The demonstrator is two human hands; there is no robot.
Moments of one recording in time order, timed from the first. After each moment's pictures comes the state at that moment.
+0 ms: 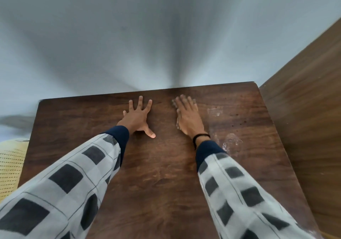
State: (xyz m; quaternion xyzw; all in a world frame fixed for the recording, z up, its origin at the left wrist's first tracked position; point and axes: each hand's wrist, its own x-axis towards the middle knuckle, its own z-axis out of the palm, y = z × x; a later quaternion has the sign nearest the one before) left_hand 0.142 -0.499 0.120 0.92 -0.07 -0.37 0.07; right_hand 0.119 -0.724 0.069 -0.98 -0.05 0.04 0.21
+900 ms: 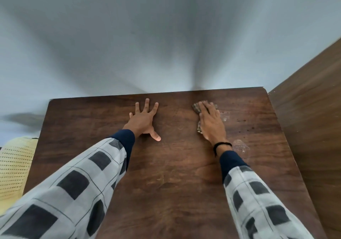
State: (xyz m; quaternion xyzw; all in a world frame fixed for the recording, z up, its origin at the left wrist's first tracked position) left_hand 0.143 -0.497 0.120 0.93 -0.07 -0.36 0.08; right_hand 0.116 -0.780 0.065 -0.98 -0.01 0.01 0.21
